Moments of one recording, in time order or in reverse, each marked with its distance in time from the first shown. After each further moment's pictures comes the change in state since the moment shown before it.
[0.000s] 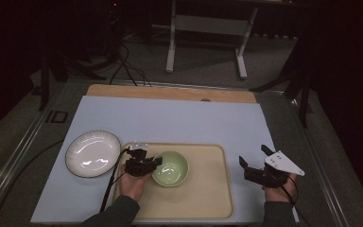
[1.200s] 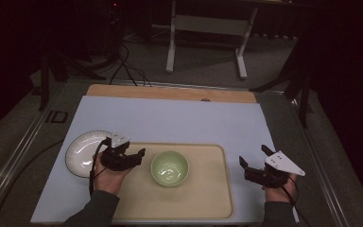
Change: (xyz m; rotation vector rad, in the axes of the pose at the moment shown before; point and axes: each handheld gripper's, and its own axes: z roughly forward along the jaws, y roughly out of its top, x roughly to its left) left arm 0.017 0.023 -0.069 -0.100 0.268 0.211; right arm 0.000 0.000 -0.001 0.000 0.001 0.002
